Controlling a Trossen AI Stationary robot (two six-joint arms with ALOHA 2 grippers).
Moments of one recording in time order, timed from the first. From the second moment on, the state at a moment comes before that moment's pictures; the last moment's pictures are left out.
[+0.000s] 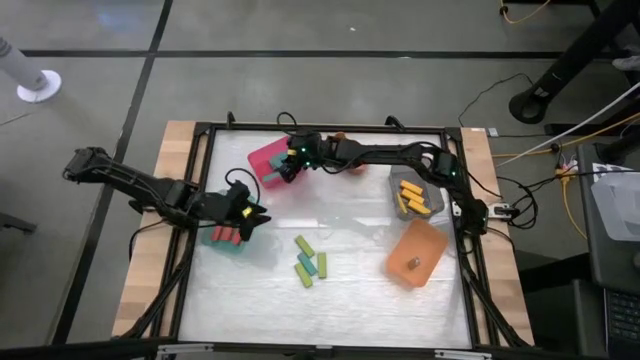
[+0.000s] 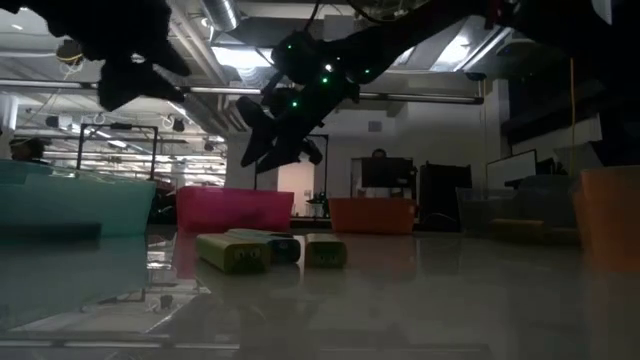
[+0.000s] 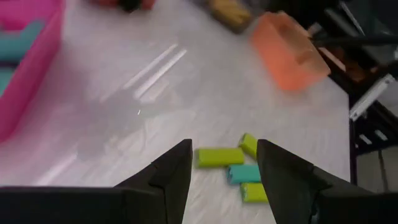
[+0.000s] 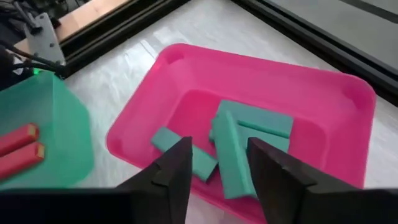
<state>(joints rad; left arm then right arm) -0.29 0.84 0.56 -0.32 -0.41 -0.83 -0.27 2.23 1.80 -0.21 0.08 0.36</state>
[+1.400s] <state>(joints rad) -0.05 1.68 0.60 0.35 0.23 0.19 -0.12 1.85 1.80 -0.78 -0.13 0.37</state>
